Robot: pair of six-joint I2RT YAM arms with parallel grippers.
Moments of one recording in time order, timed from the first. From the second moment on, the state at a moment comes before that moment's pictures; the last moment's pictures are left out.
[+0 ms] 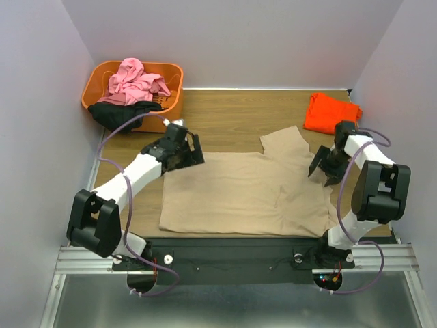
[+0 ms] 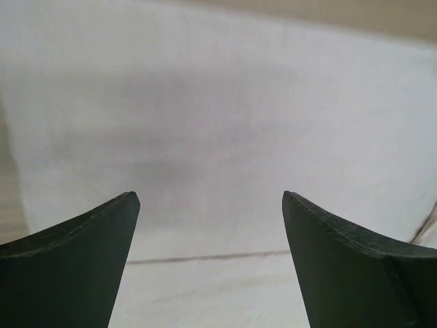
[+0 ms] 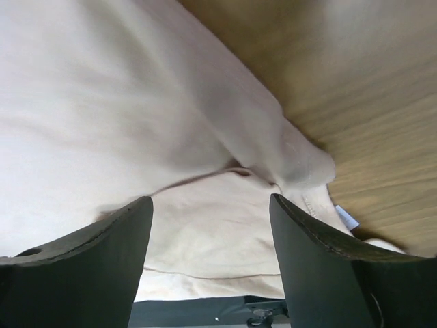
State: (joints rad) left arm -0.48 1.40 0.94 -0.45 -0.06 -0.59; right arm -0.19 1.65 1.09 -0.90 -0.10 0.39
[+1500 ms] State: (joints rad) left arm -0.20 1.88 1.26 -0.45 -0.25 -0.48; right arm -0.12 2.35 2.15 -0.86 -0.40 0.33
